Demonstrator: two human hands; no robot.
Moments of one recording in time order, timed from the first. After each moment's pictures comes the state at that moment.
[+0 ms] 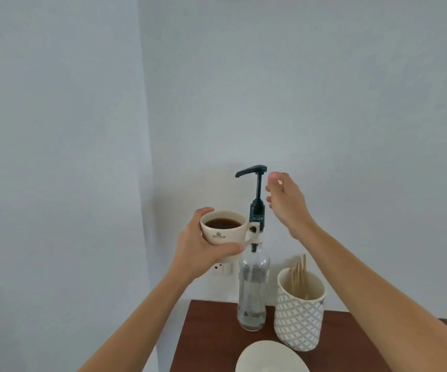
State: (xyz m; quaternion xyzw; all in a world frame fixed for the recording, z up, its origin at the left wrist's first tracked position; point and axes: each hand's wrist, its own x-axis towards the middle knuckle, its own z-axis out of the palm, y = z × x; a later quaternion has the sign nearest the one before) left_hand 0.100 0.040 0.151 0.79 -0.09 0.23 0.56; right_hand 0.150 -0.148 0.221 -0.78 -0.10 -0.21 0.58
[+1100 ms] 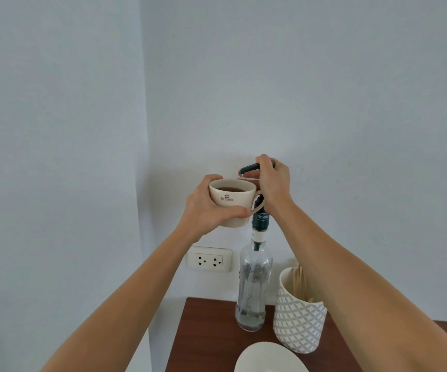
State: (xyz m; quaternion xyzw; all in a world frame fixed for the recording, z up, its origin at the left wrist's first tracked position) left_hand 0.150 0.038 0.197 0.79 -0.09 0.22 0.57; right_hand 0.194 -0.102 0.240 -0.65 -0.06 -0.19 0.74
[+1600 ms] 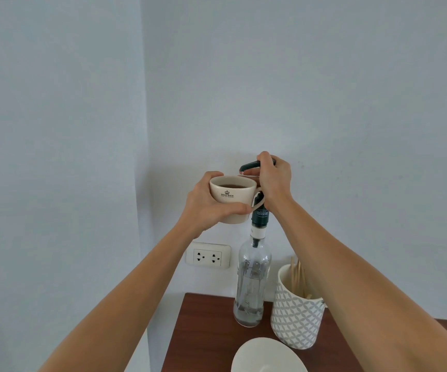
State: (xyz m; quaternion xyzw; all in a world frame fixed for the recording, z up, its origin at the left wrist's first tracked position) left_hand 0.151 0.036 0.195 0.78 -0.09 0.20 0.59; right_hand 0.194 -0.102 0.241 -0.66 -0.05 -0.21 0.72
